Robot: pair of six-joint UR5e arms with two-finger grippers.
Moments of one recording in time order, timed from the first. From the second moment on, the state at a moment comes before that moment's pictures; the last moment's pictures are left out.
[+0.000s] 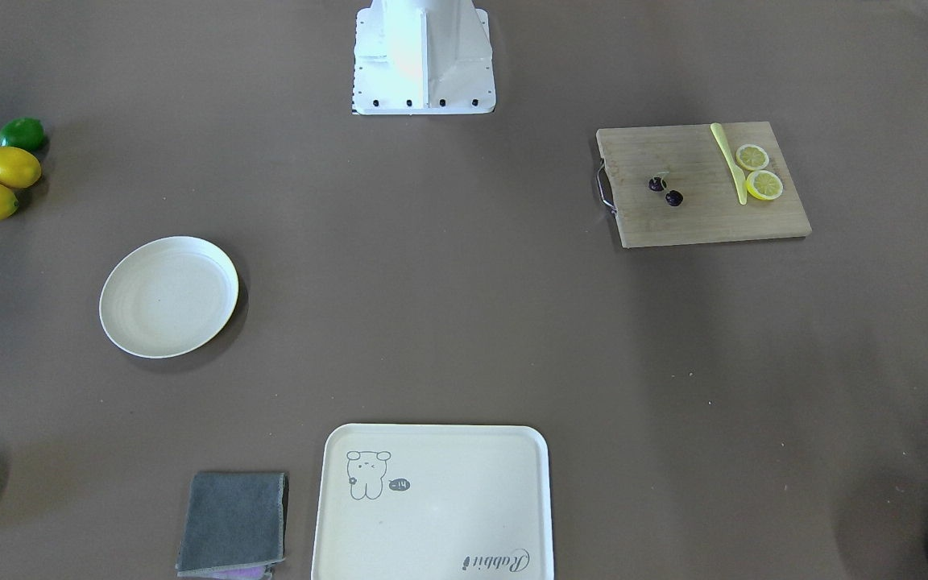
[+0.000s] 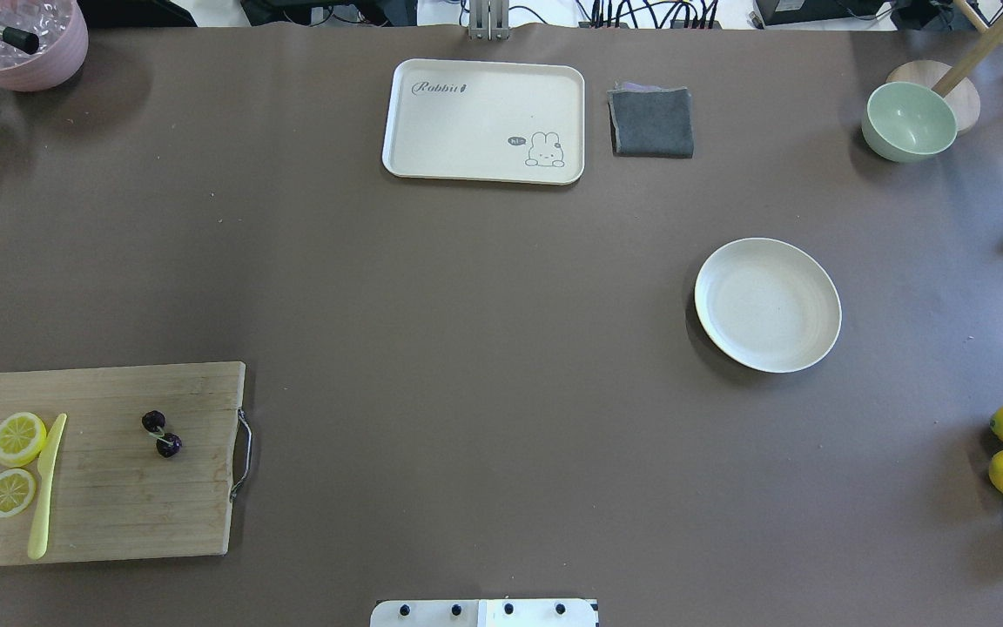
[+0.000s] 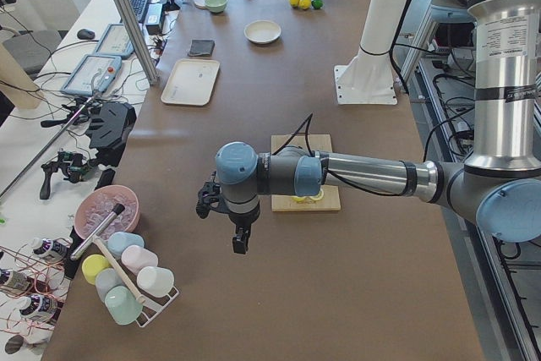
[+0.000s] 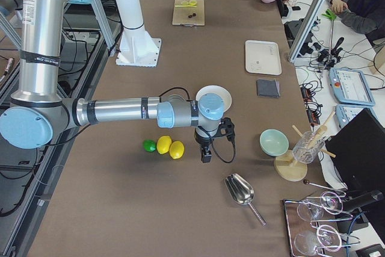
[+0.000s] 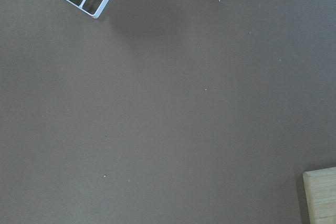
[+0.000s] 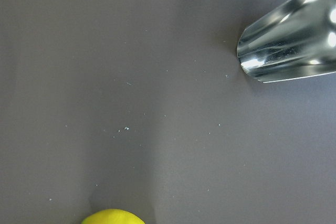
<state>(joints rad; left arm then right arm) -1.57 -1.48 -1.76 -1.49 -2.32 0.12 1.43 -1.71 1.80 -1.58 2.35 -0.07</state>
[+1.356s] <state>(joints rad) -1.55 -1.51 -1.88 -1.57 -2.32 0.10 1.43 -1.68 1.84 -1.58 2.34 -0.07</state>
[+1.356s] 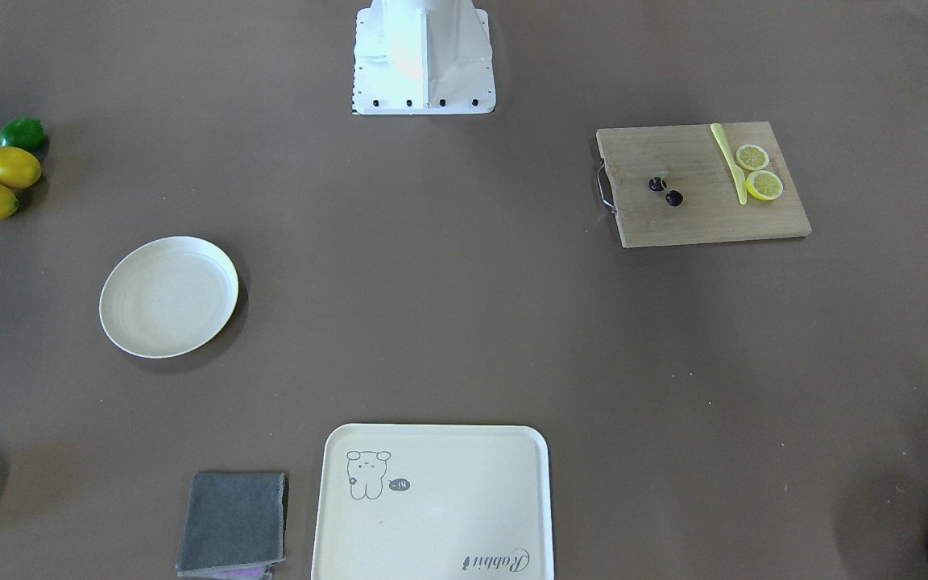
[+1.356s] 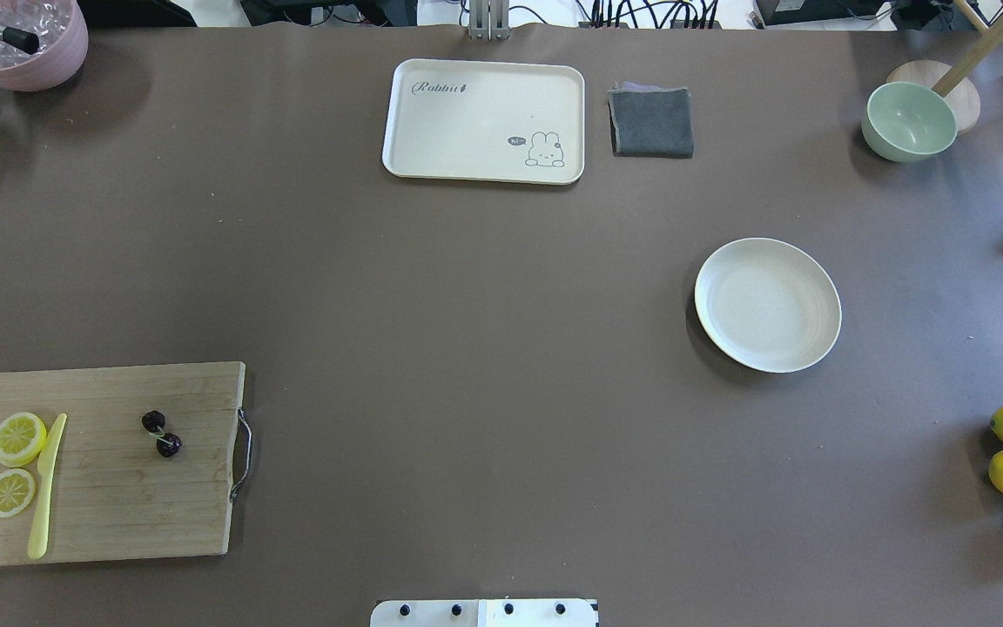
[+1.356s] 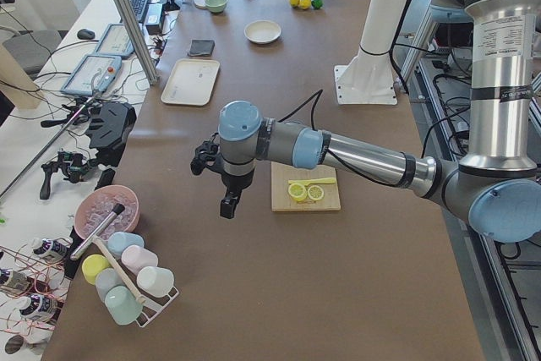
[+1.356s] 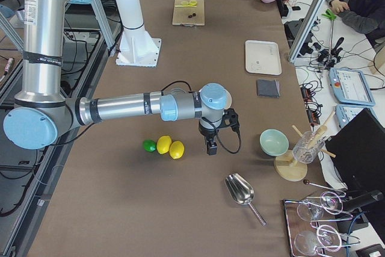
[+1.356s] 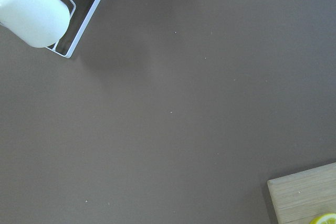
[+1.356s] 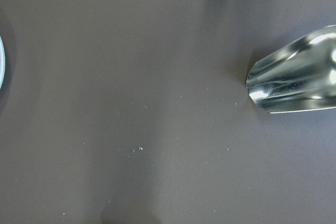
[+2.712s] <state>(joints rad) -1.55 -1.53 -1.80 -1.92 -2.53 -0.05 1.15 -1.47 1.77 -1.38 2.18 0.61</state>
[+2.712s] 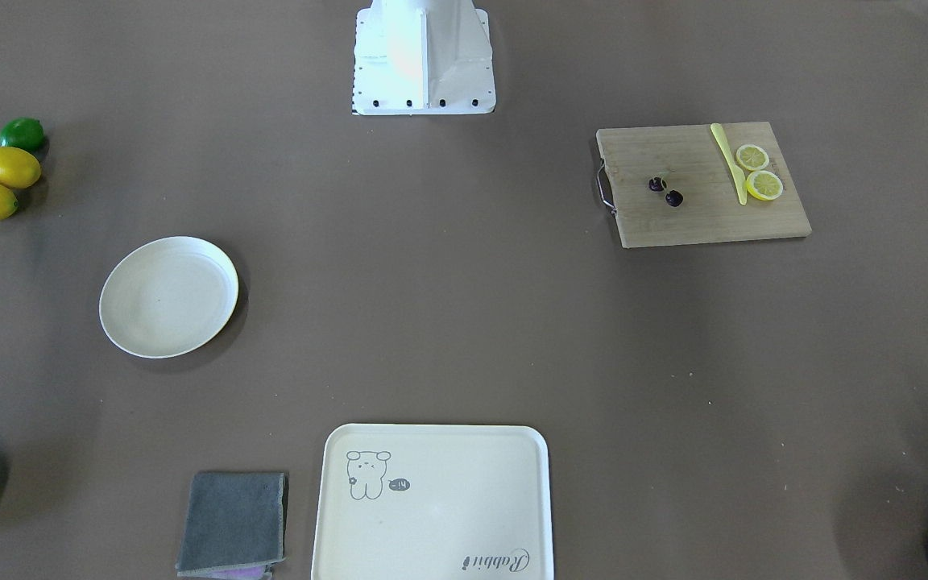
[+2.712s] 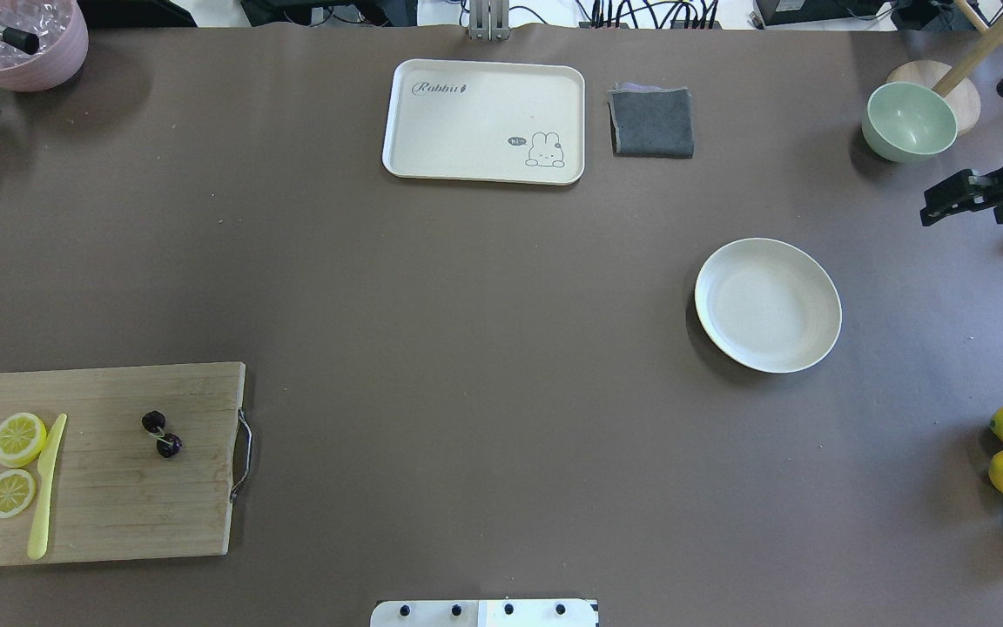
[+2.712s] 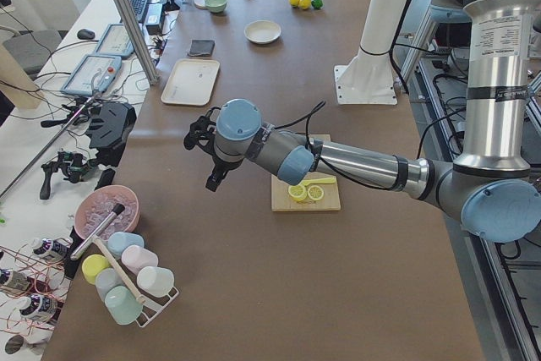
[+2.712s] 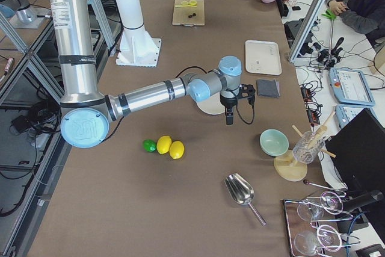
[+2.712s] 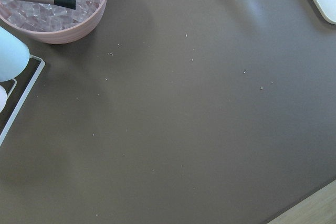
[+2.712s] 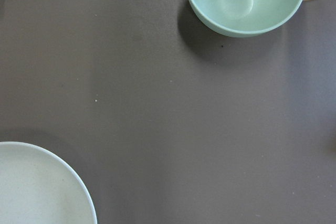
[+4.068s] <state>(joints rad) -1.54 -1.54 -1.80 -1.93 -2.53 -0.07 0.82 -1.59 1.65 -0.79 2.00 1.17</state>
